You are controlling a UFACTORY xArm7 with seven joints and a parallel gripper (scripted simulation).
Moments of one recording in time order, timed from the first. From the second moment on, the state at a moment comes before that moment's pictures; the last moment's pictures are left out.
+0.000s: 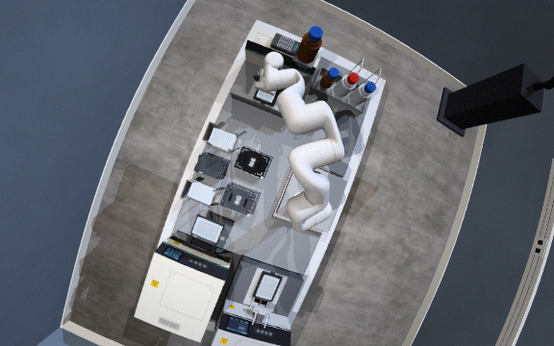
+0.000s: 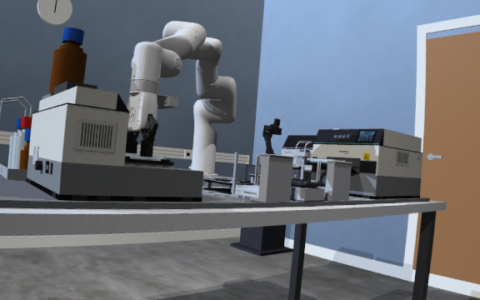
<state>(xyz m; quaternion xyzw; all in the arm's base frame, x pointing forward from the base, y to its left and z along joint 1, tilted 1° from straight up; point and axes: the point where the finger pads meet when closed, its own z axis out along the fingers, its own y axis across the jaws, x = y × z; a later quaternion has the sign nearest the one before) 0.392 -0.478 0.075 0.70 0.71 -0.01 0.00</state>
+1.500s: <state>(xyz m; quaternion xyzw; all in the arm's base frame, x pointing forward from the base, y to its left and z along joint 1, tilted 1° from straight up) 0.392 -0.478 0.075 0.70 0.71 -0.01 0.00</state>
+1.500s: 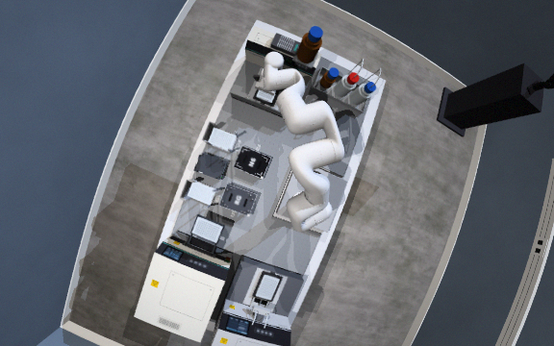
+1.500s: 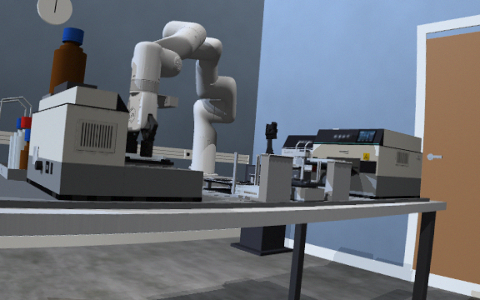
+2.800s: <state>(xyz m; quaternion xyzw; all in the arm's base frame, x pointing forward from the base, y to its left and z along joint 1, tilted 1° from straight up) 0.392 -0.477 0.081 0.70 0.71 -0.01 0.00</state>
